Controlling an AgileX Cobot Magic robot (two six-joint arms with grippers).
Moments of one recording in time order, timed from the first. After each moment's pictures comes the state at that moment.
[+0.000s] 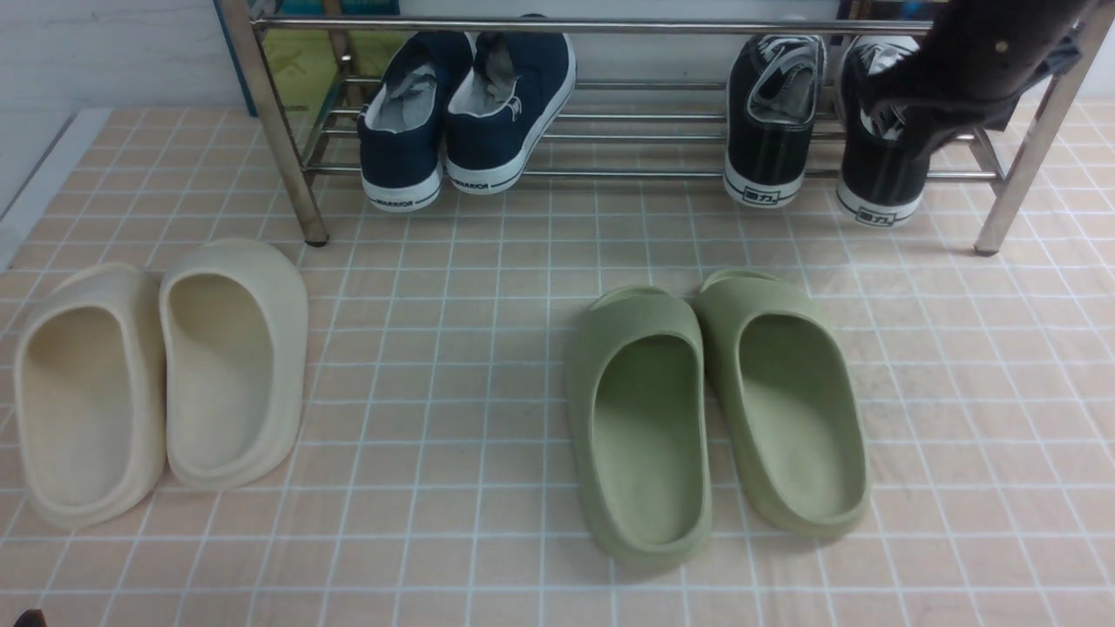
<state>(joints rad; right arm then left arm) 0.19 1.95 -2.08 0.05 1.25 -0.06 0.06 -0.01 0.02 0.15 0.36 -0.06</state>
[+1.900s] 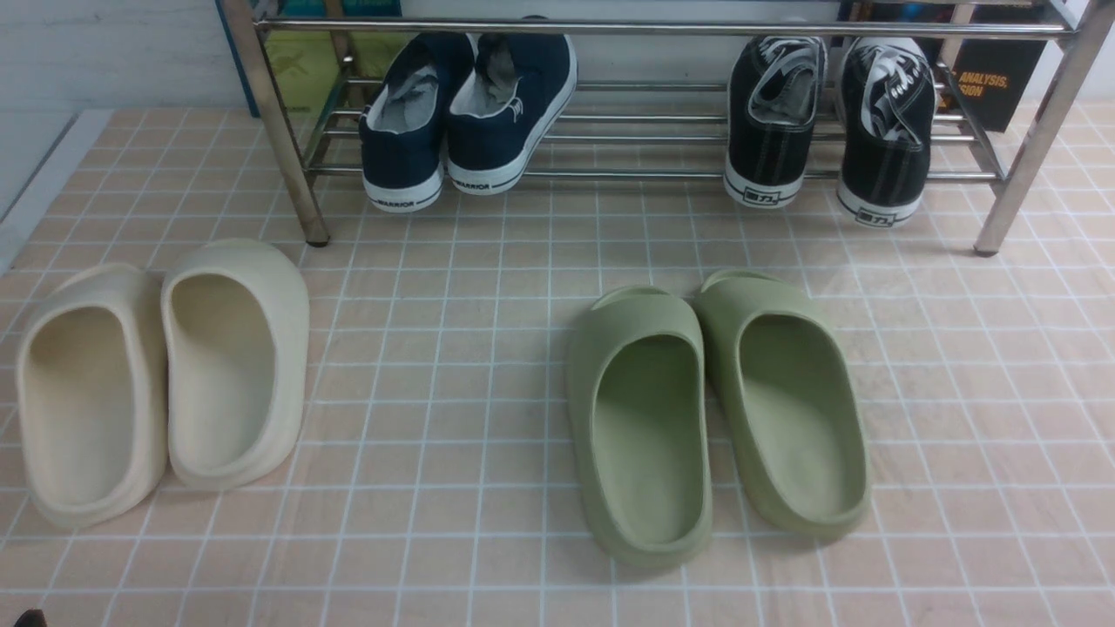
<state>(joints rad) 0.21 0.16 -0.30 0.09 0.28 -0.05 0.06 -0.01 0.02 0.15 0.36 -0.06</state>
